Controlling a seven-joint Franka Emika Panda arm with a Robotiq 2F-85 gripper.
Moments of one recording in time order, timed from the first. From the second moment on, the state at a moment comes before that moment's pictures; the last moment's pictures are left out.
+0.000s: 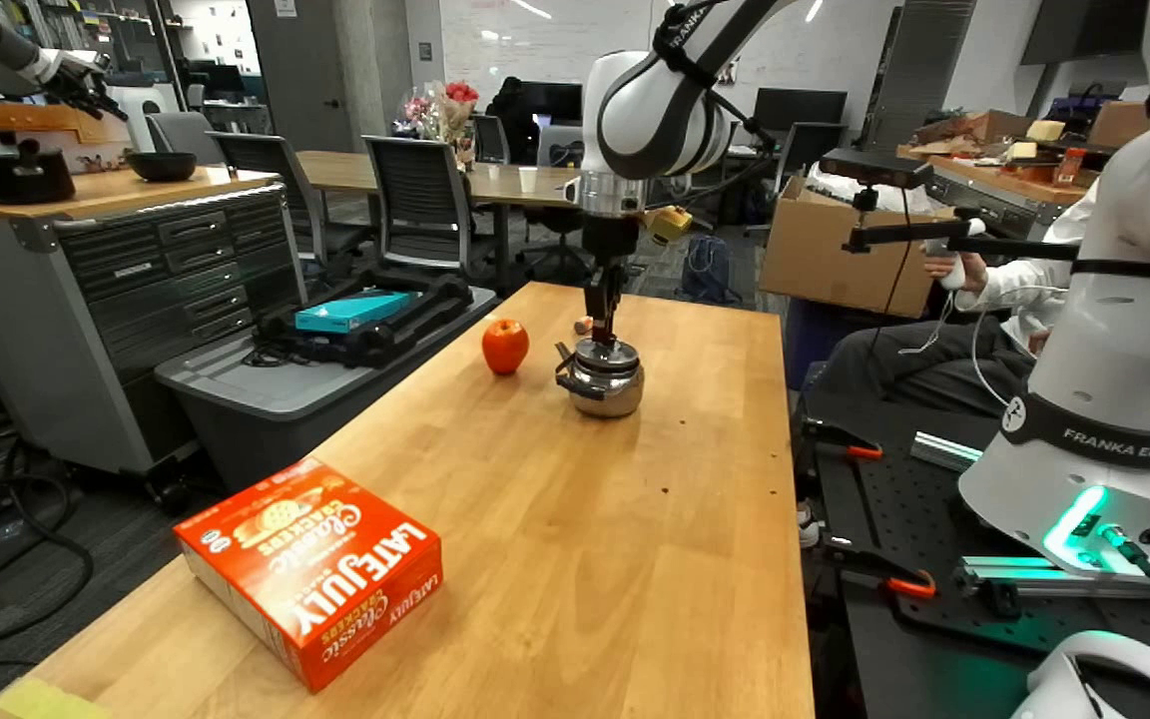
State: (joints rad) arm -0.18 0.26 -0.04 -2.25 0.10 2.50 -0.32
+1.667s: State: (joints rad) arm -0.18 0.29 -0.06 -2.24 0.07 2.49 -0.32
